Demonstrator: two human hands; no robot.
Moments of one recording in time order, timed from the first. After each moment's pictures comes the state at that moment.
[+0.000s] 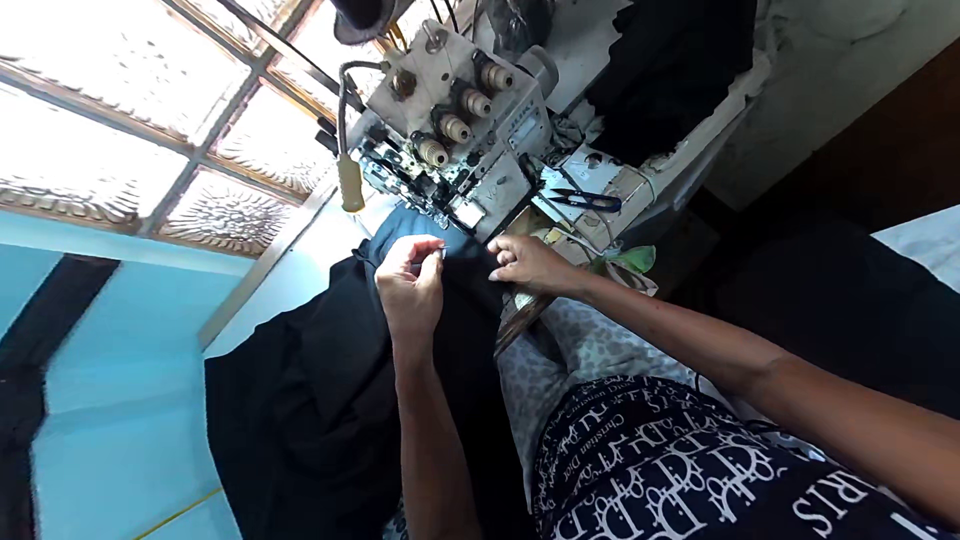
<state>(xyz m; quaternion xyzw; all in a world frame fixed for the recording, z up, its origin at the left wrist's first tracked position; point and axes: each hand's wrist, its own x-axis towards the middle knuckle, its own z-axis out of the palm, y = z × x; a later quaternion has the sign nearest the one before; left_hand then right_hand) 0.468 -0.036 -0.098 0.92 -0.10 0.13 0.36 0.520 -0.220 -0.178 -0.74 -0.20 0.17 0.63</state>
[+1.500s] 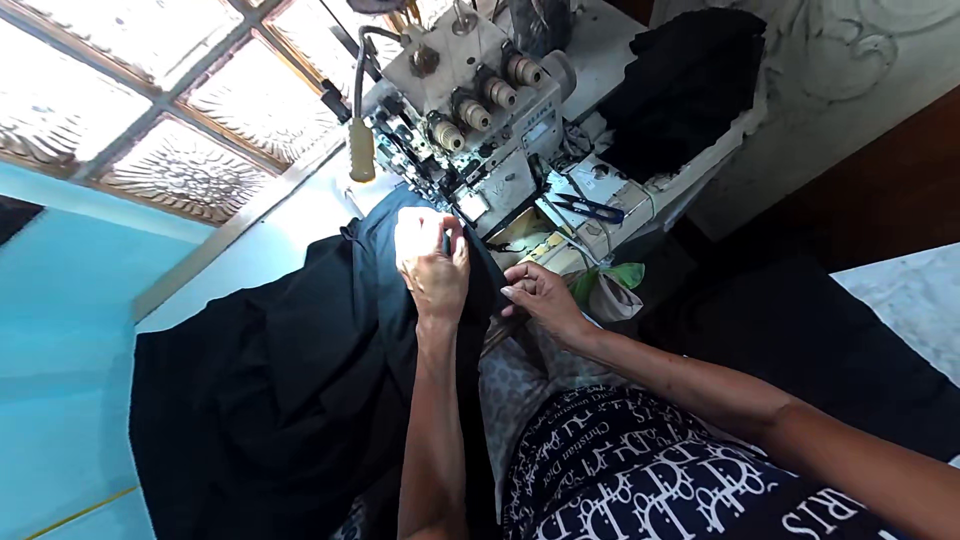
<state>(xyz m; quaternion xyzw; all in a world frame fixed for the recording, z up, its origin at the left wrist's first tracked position) 0.499 -0.059 -0.136 0.93 -0.10 0.28 0.22 0.448 -0.217 -0.185 -0.58 -0.02 0.17 0.79</state>
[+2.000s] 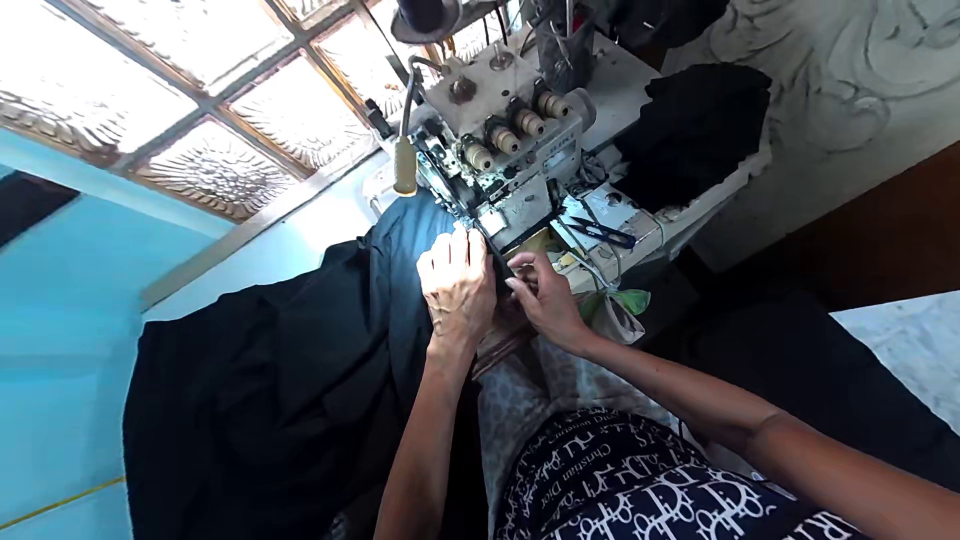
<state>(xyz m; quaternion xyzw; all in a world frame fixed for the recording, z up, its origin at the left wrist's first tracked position) 0.482 -0.060 -0.146 0.96 -0.13 0.25 -0.03 0.471 -0.207 -0.179 -0.76 -0.16 -0.05 0.63</state>
